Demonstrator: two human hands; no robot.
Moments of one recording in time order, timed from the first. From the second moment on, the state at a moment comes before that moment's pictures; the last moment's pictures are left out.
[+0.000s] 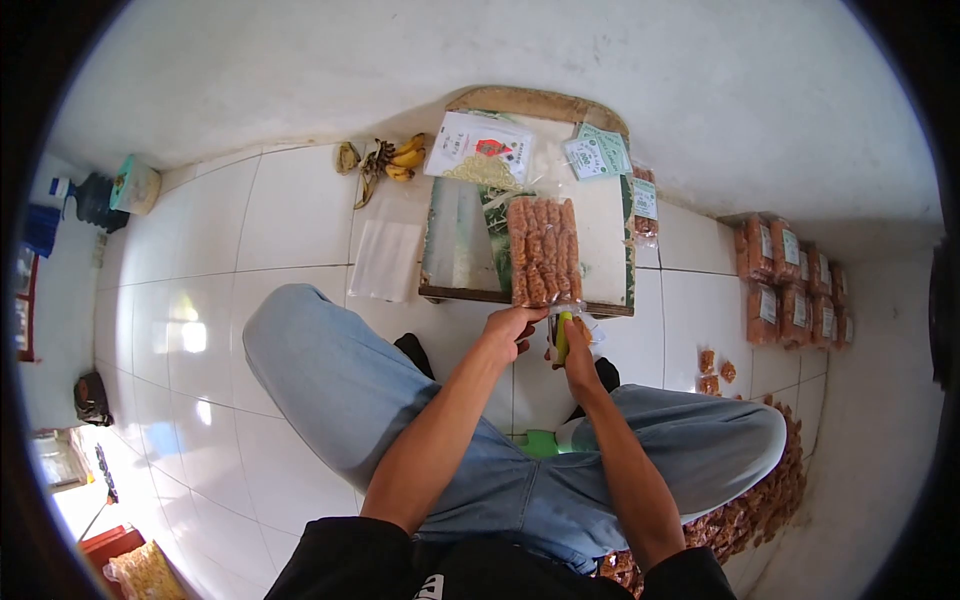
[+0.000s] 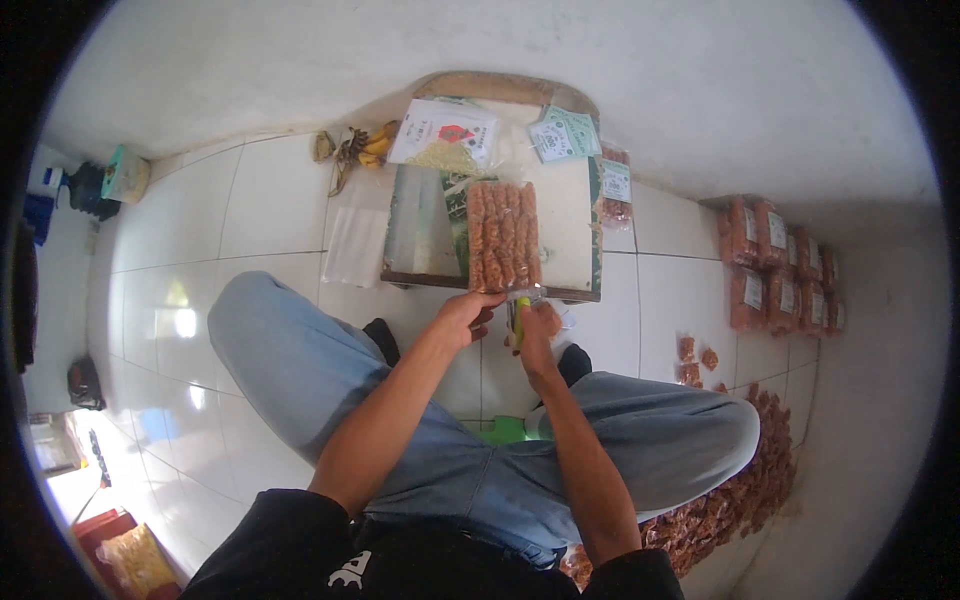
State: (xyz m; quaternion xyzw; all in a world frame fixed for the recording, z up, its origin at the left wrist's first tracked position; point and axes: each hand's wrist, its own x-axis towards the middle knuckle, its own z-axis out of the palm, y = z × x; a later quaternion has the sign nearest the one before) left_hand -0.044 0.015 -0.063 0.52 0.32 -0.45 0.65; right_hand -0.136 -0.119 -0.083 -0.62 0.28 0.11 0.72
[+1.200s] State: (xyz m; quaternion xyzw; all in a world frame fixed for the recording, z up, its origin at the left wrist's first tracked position) left_hand -0.043 0.017 -0.087 0.56 0.32 -0.41 0.65; right_hand -0.117 -0.120 -0.103 -0.53 0.35 0.06 0.77
